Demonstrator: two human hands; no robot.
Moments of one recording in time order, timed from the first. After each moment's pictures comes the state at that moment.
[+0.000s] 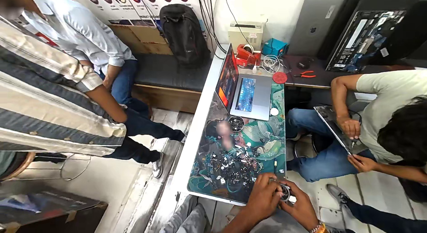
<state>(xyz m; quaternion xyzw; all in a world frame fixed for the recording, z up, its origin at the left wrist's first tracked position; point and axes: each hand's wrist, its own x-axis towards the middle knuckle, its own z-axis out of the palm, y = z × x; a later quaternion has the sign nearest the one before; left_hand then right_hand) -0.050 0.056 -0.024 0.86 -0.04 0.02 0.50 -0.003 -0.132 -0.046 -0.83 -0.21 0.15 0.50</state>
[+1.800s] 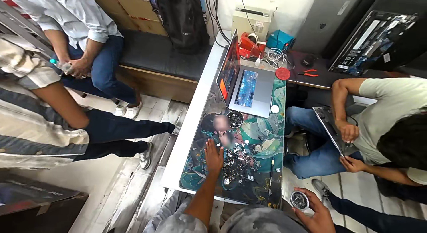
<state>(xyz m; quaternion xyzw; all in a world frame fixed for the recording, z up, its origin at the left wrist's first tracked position) -0.014 0.228 -0.193 0.89 0.34 0.06 0.30 -0.008 -0.181 -0.026 -0.84 -0.15 0.15 0.51</state>
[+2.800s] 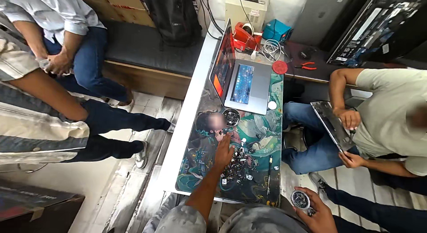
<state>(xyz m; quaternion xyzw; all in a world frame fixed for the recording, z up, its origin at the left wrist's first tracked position) 0.031 0.209 -0.177 0.90 0.14 0.01 0.41 -0.004 -0.186 -0.026 -0.85 -0.12 0.16 0.49</state>
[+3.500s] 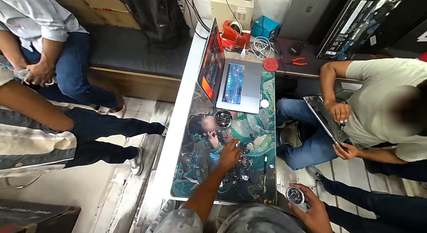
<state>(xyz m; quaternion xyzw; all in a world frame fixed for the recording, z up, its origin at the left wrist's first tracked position) 0.054 0.174 -0.172 0.95 -0.02 -0.02 0.32 -0.002 -0.183 -0.031 -0.84 -0.09 0.15 0.51</state>
